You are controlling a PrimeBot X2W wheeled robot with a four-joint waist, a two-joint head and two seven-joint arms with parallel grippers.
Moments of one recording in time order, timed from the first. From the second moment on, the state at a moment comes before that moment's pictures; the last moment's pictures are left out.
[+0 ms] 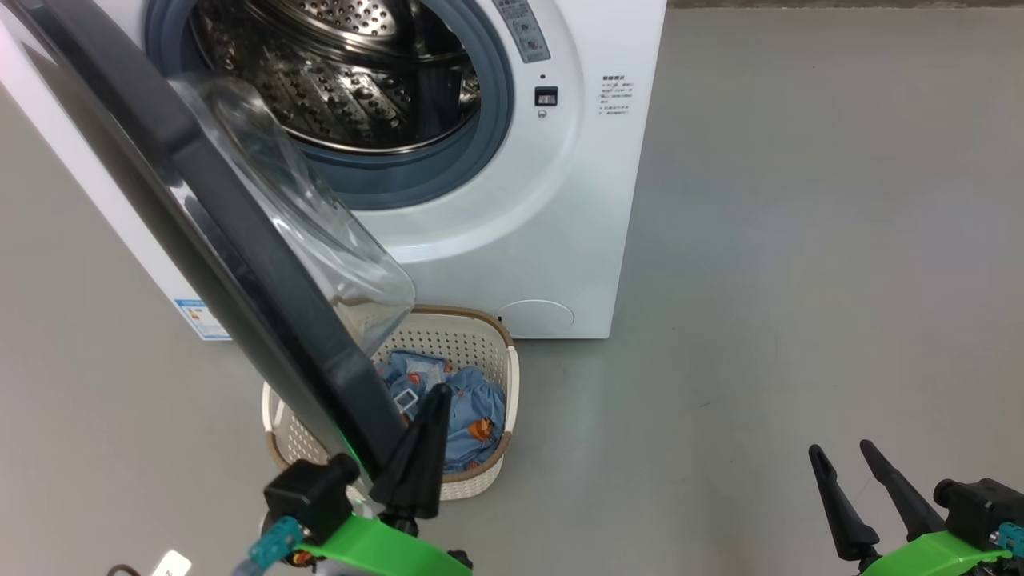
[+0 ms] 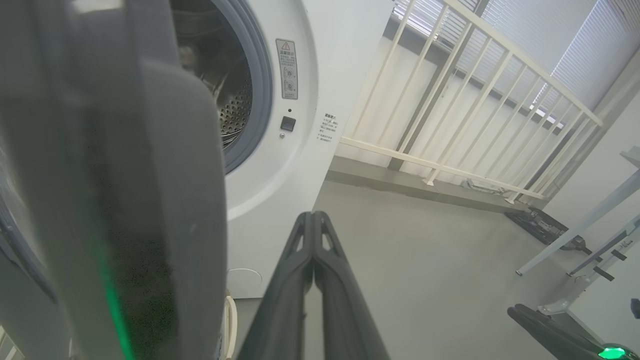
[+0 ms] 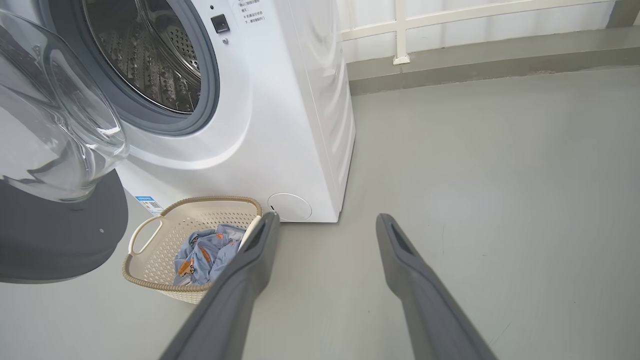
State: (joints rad) left arm -0.13 0.05 -0.47 0.06 -0.53 -0.03 -0.26; right arm -0.02 -0.30 0.11 0.33 0.50 0.13 -0.25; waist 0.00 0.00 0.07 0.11
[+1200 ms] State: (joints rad) left arm -0.06 0.02 -0.36 0.06 -0.51 0.00 -0.26; right arm -0.02 -0.31 0.11 0.31 0.49 0.13 -0.25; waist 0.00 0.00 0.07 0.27
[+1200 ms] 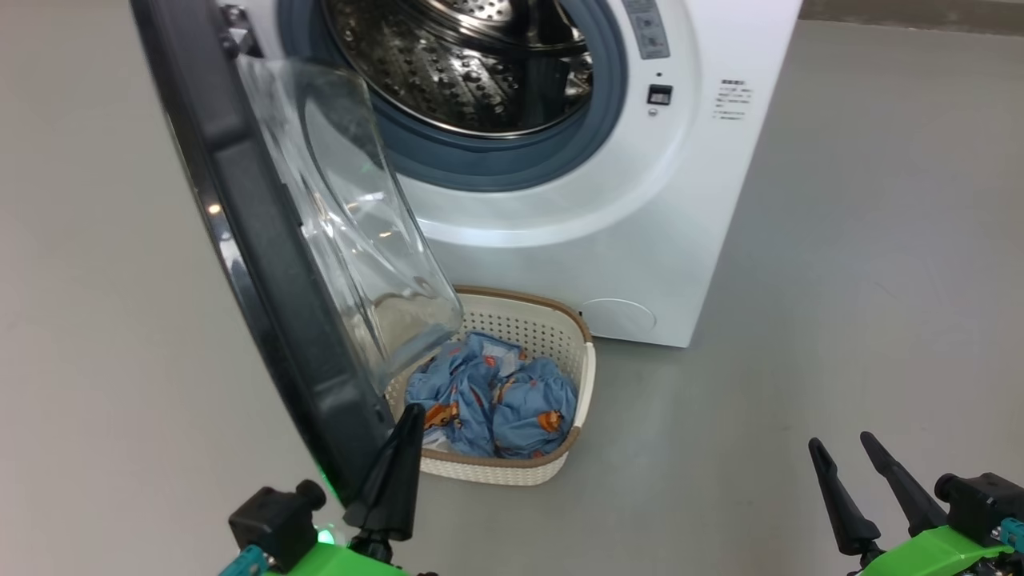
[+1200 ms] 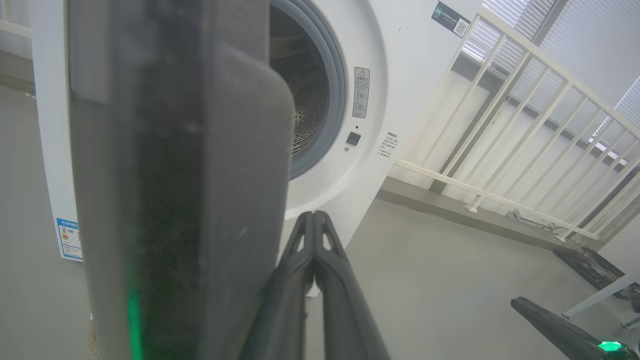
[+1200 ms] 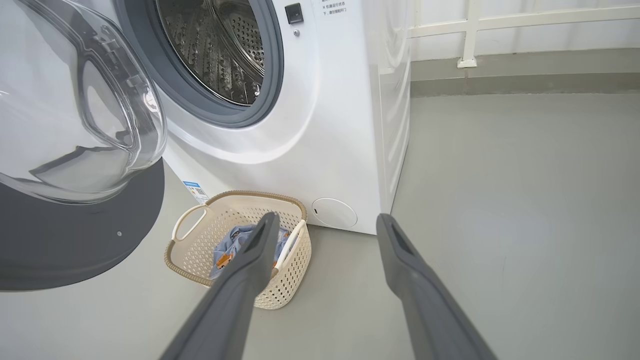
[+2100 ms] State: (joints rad) left arm 0.02 0.13 -0.11 -0.04 -0.52 0.17 -0.22; right arm -0.02 -0.32 0.12 0.29 0.49 0.13 -0.25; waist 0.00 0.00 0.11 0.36
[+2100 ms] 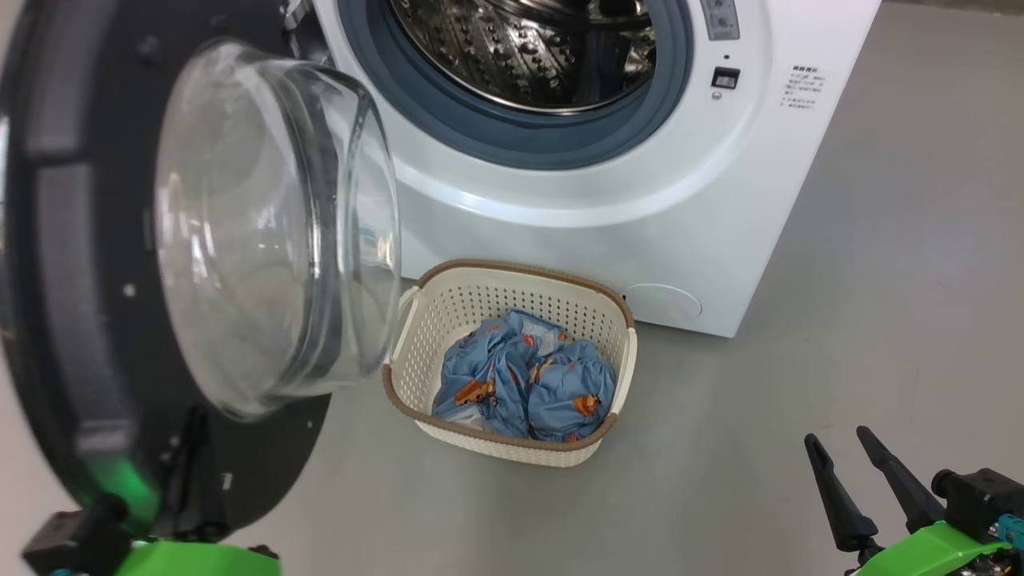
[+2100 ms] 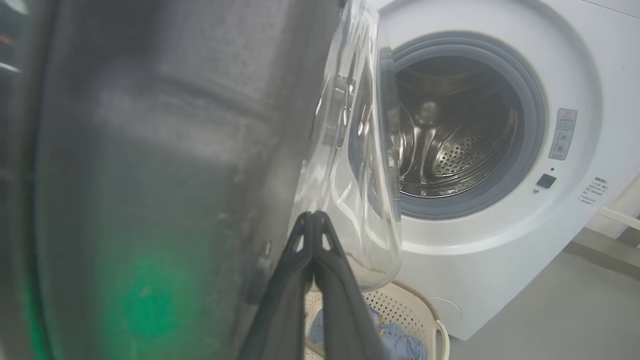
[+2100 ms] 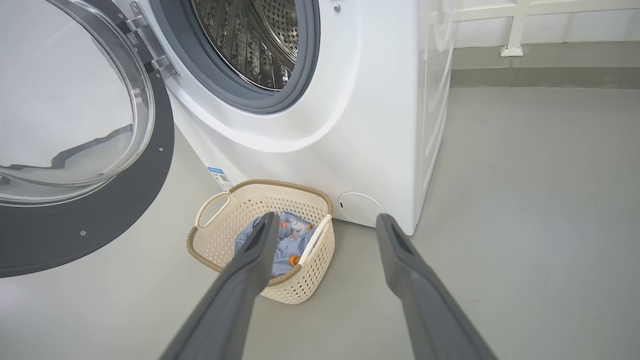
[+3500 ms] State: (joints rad) left arm -0.27 0.30 0.27 0.39 -0.56 0.17 -0.25; right arm -0.11 -0.36 0.14 0.28 0.48 0.13 -0.25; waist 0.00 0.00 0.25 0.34
